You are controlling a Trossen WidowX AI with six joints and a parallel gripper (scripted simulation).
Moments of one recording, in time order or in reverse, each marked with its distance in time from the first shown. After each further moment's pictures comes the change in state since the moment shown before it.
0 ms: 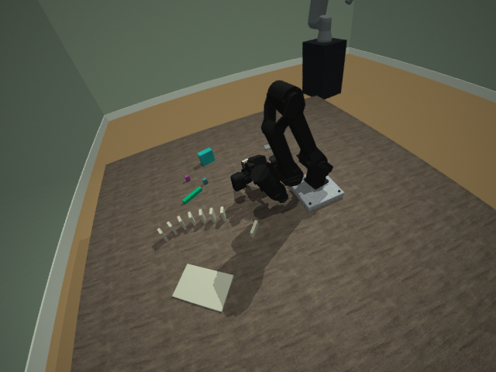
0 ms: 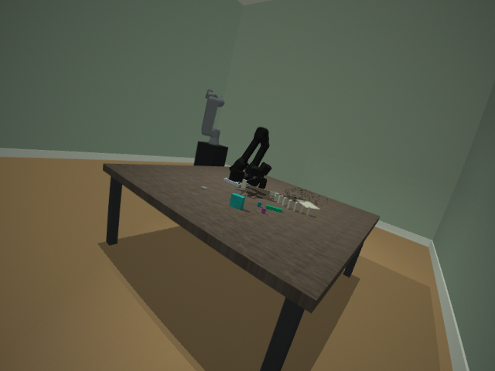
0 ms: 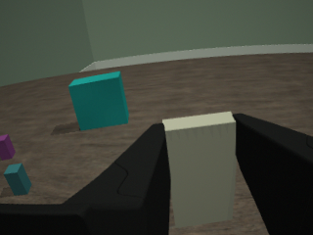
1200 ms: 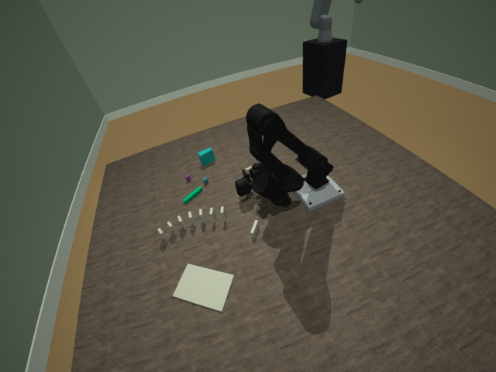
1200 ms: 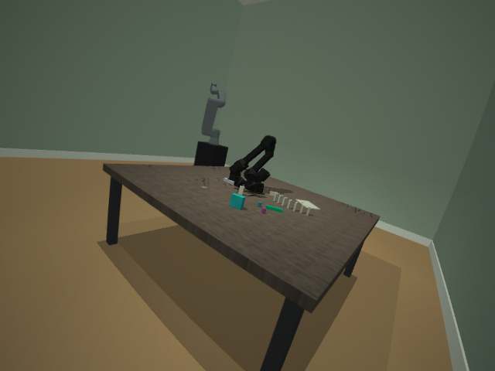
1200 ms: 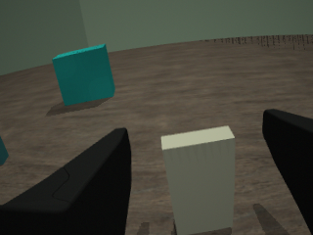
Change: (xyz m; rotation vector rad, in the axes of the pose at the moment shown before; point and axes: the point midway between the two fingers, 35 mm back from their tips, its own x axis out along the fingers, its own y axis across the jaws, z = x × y) arm 0.001 -0.011 -0.035 0.010 0.008 -0.007
